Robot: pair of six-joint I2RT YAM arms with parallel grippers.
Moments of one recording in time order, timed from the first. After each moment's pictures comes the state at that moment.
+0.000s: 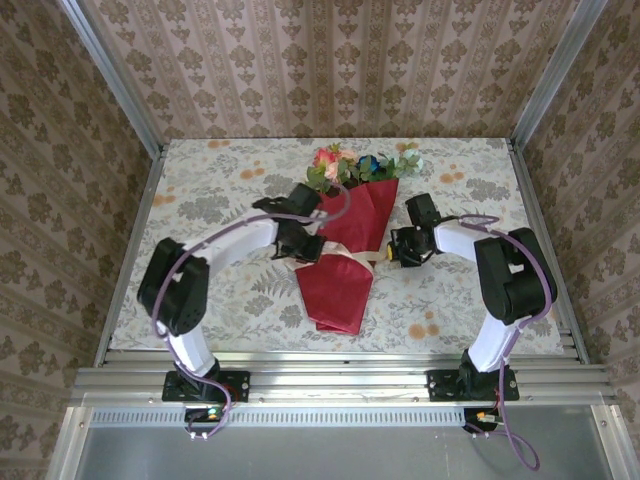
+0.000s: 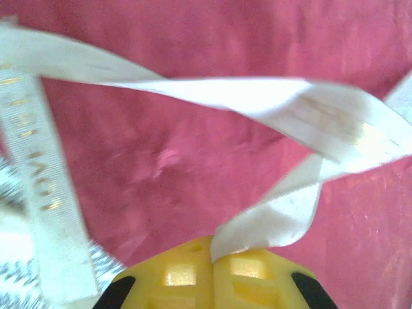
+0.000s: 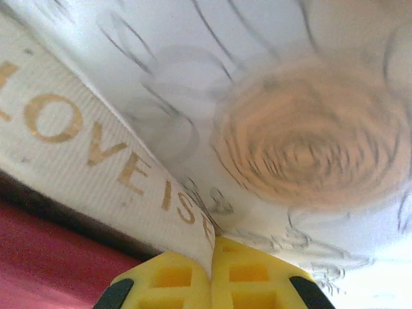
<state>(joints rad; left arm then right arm) -0.66 1.73 1.28 -0.78 0.21 -0.29 0.21 1.77 0.96 -0.36 -0.29 1.67</state>
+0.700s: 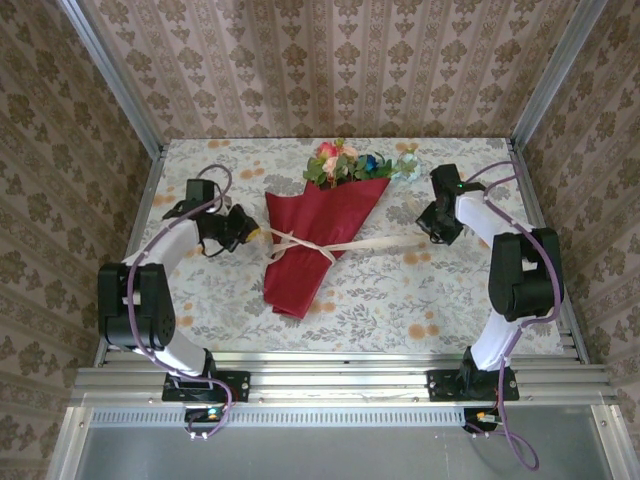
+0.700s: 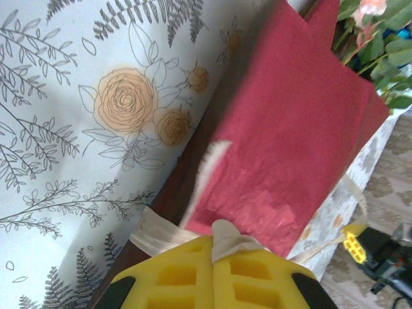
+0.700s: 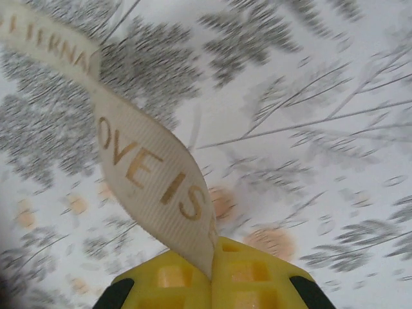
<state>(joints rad) -0.09 1.57 1.02 -0.48 0.60 -0.81 0.06 1.77 1.24 -0.77 0.03 0.86</state>
